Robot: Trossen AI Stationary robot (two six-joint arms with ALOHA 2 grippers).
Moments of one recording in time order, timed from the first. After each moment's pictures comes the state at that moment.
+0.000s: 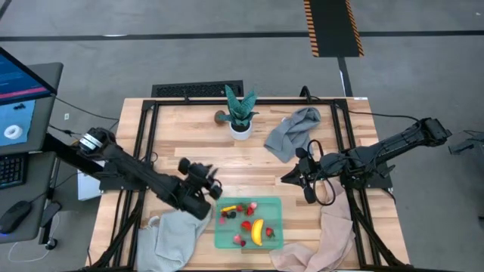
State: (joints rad) left arm -0.50 1.55 1.00 -0.66 -1.06 -1.19; right arm 0.31 0.94 0.47 0.08 0.13 0.20
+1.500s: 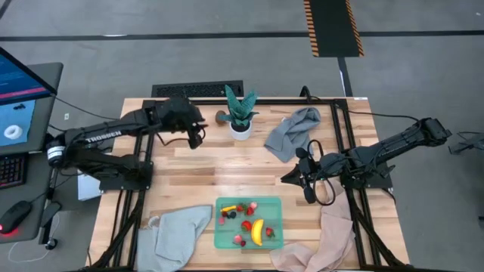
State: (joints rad) left arm 0.40 1.10 0.96 -0.53 -0.09 0.10; right arm 0.31 0.94 0.47 0.08 0.13 0.20
